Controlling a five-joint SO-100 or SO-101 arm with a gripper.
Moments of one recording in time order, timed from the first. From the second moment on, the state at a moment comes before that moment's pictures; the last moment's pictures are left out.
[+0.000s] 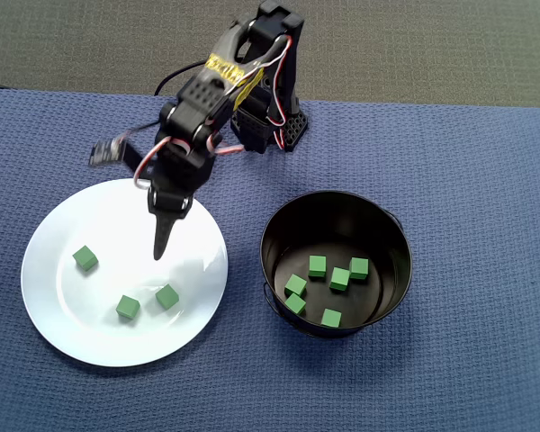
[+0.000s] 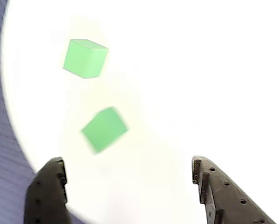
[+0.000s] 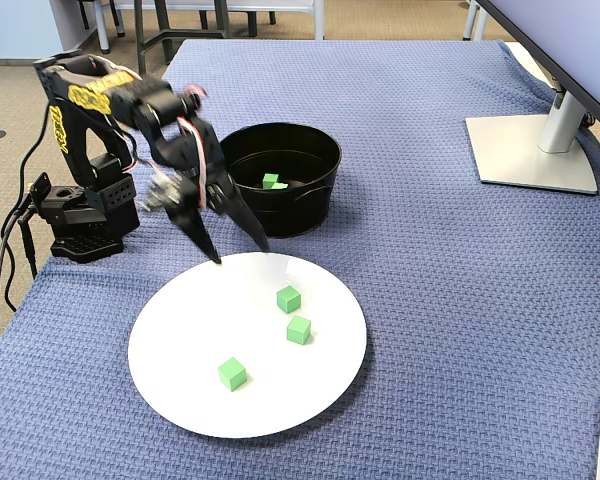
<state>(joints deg) 34.2 97.9 106.6 52.6 -43.4</state>
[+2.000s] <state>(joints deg) 27.9 72.3 88.9 45.1 -76.8</state>
